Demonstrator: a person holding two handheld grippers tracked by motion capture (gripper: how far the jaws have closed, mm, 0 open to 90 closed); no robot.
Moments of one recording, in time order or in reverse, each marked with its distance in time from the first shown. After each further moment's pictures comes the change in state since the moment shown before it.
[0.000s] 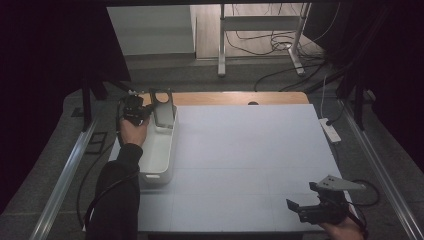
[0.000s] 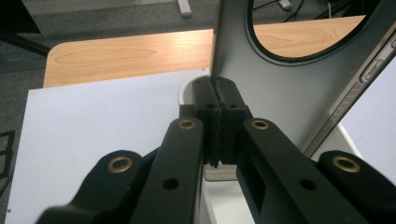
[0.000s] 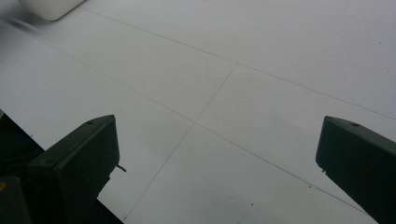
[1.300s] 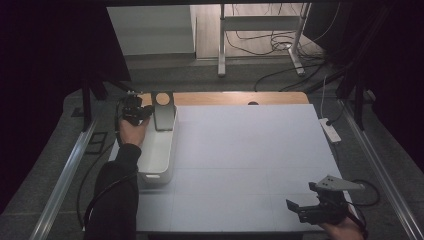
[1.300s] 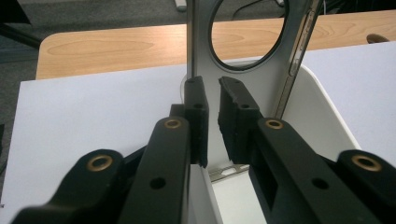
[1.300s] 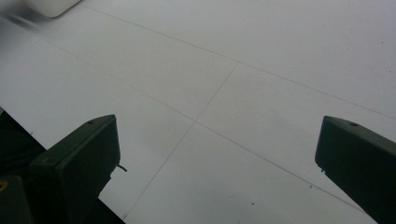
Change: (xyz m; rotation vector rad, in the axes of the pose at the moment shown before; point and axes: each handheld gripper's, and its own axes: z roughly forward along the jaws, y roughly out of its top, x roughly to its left) left arm 0.007 -0.001 0.000 0.024 -0.028 -0.014; right arm 0.001 0.000 0.000 0.010 0.002 -0.010
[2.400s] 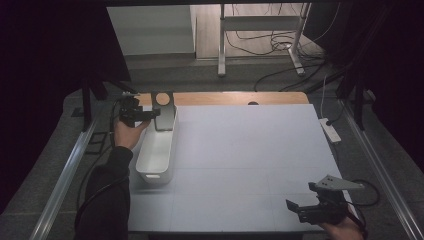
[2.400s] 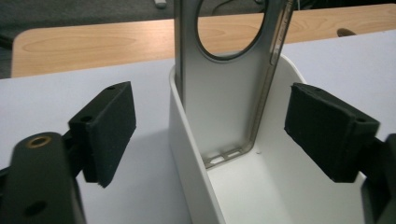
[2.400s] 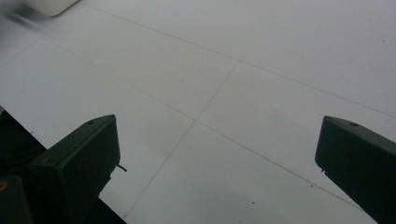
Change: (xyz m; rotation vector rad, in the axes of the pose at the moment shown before) left arm 0.008 -0.004 -0.007 0.014 -0.102 0.010; right arm 0.000 0.000 0.001 0.004 0.000 0.002
